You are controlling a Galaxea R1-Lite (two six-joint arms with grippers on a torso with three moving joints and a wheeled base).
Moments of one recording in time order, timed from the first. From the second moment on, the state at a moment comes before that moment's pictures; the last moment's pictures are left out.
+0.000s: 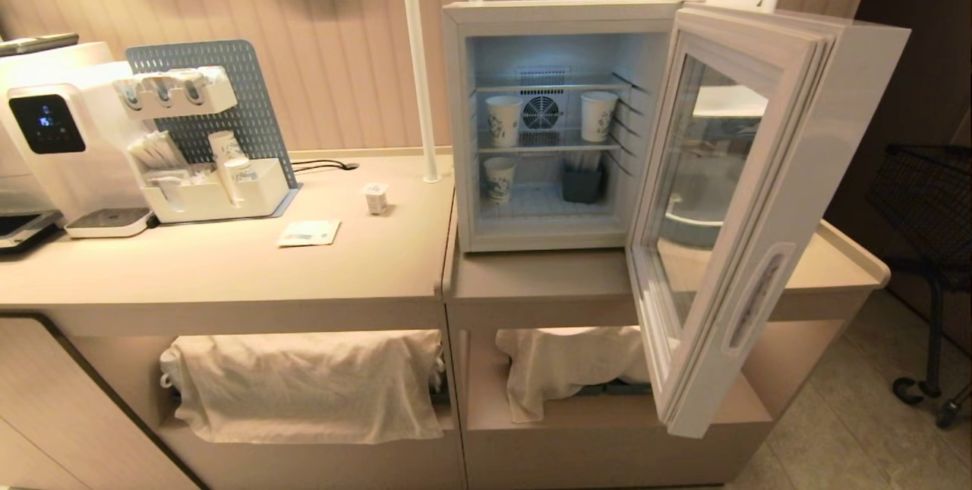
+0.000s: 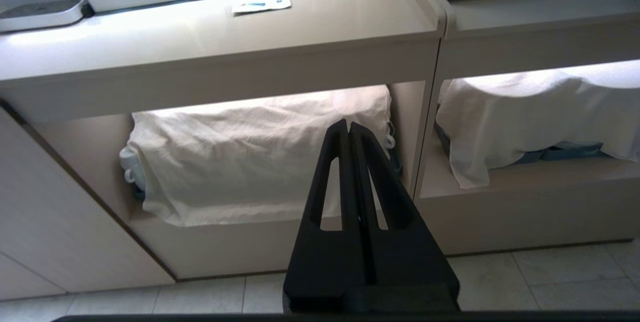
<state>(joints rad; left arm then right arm) 0.00 0.00 0.00 0.01 -0.02 0.08 0.00 0.00 -0.09 0.23 0.01 -0.02</state>
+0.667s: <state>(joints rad) 0.00 0.00 0.00 0.01 -0.02 0.10 0.00 0.00 -0.09 0.22 0.01 -0.02</state>
